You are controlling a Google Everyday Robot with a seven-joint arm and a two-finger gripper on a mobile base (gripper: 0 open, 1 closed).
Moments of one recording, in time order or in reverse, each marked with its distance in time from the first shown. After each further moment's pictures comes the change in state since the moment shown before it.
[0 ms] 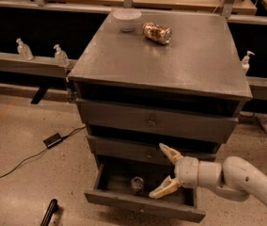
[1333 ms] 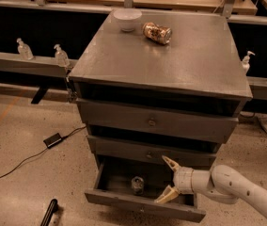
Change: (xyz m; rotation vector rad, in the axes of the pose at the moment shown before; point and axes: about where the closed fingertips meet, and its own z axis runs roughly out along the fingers) arm 0.149 -0.031 0.023 0.033 0.227 -0.125
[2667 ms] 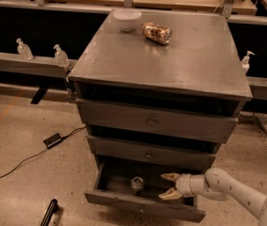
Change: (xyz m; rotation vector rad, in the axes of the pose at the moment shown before) arm 0.159 -0.009 0.043 -0.098 0.131 0.027
